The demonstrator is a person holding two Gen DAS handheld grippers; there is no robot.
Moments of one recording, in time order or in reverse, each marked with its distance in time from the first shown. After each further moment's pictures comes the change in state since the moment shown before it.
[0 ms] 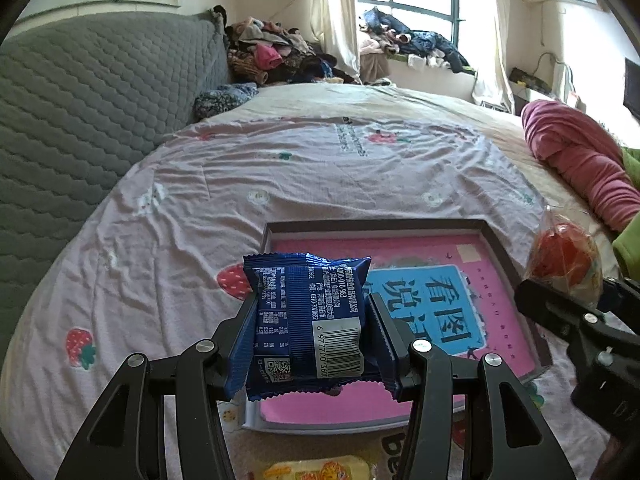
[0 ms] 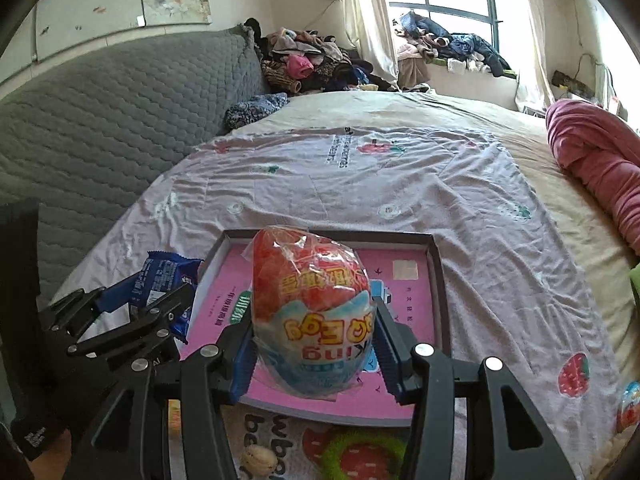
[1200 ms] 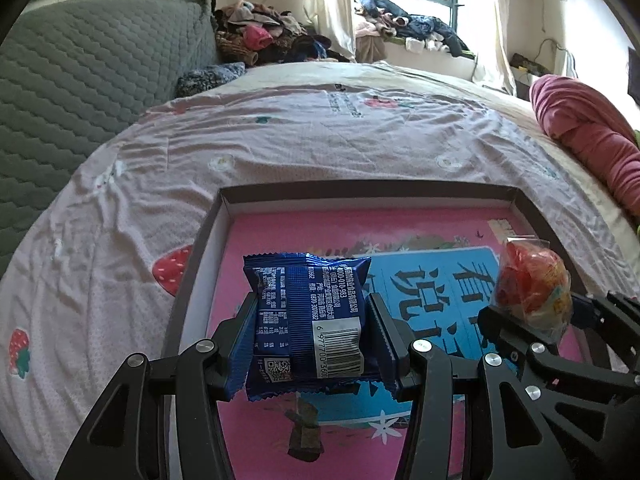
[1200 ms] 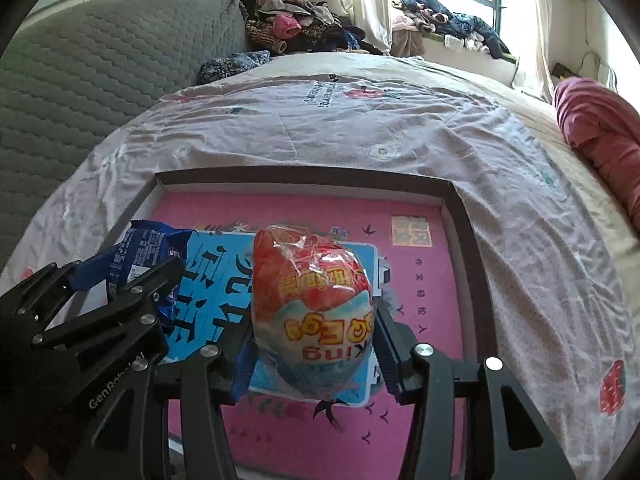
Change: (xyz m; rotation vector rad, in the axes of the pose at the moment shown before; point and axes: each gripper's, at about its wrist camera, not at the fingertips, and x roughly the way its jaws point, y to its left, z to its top) left arm 0.095 -0.022 -0.017 0.012 0.038 -0.007; right arm 0.109 -0.021 -0.025 -0.034 0.110 -0.082
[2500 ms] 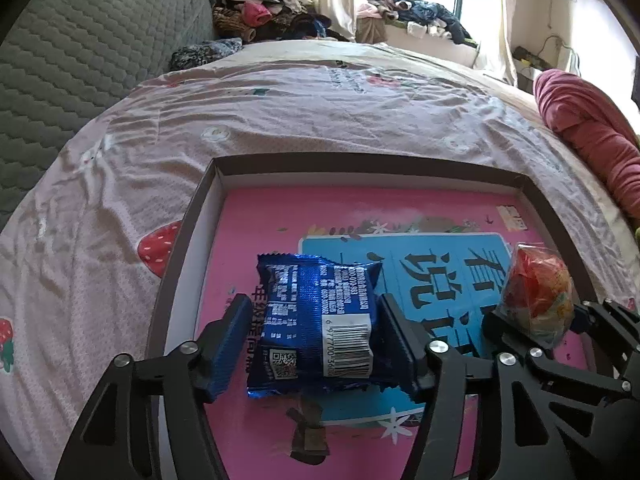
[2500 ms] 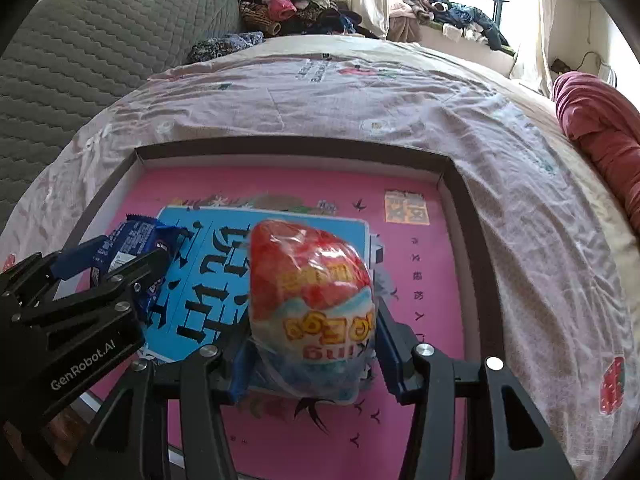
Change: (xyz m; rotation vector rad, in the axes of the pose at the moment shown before) left arm 0.019 0.007 -0.003 -0.026 0.083 -0.034; right arm 0.019 -0.006 -0.008 -0.012 0.062 -0.040
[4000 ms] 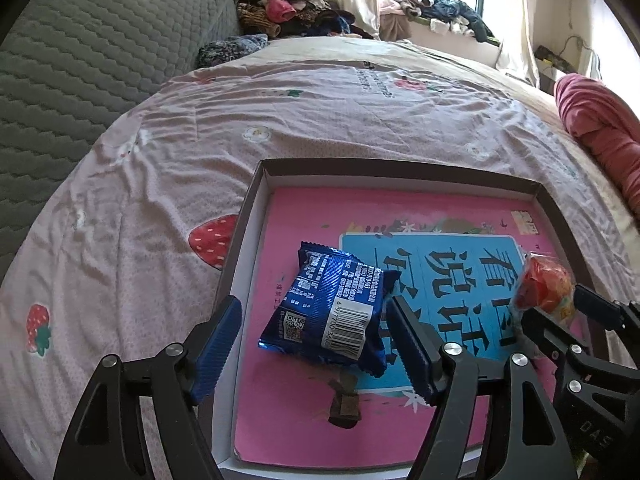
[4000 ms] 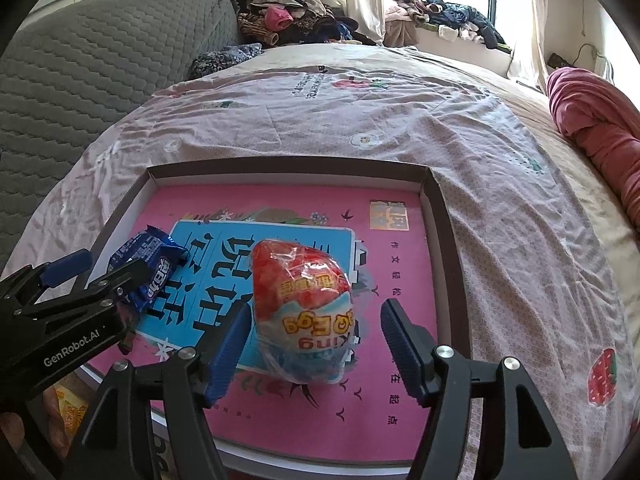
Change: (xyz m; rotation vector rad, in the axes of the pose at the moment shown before) left arm -0.029 0.015 0.002 -0.039 0.020 0.079; right arm -0.030 -0.009 0.000 0.034 -0.025 0.023
